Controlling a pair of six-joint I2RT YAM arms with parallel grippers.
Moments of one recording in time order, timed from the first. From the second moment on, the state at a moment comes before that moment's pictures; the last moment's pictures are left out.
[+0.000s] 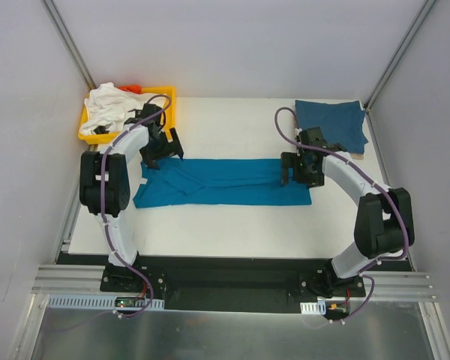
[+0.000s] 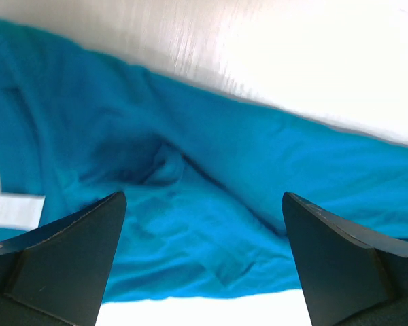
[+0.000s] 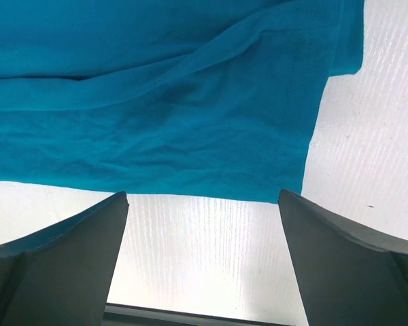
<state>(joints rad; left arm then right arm) -0.11 1.98 1.51 -0.75 0.12 -0.48 0.27 1.59 1.13 -0.73 -0.02 0.26</state>
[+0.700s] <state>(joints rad) -0.17 1.63 1.14 -0.60 0.33 -0.58 0.52 1.78 1.23 -0.58 -0.36 0.31</state>
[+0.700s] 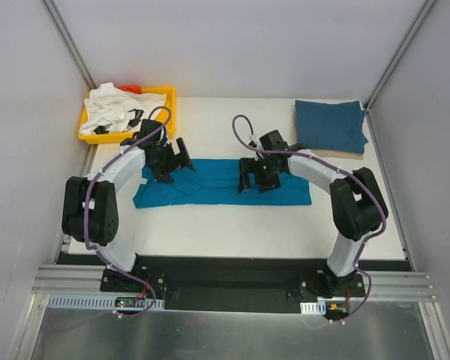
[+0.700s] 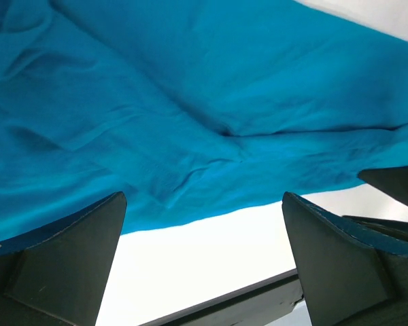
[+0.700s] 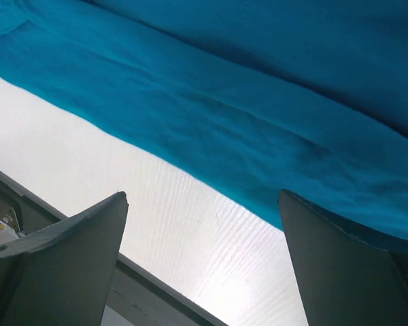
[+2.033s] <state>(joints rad) -0.16 1.91 1.27 -0.52 0.38 -0.62 0.31 1.95 1.46 -0.63 -0.21 0.27</state>
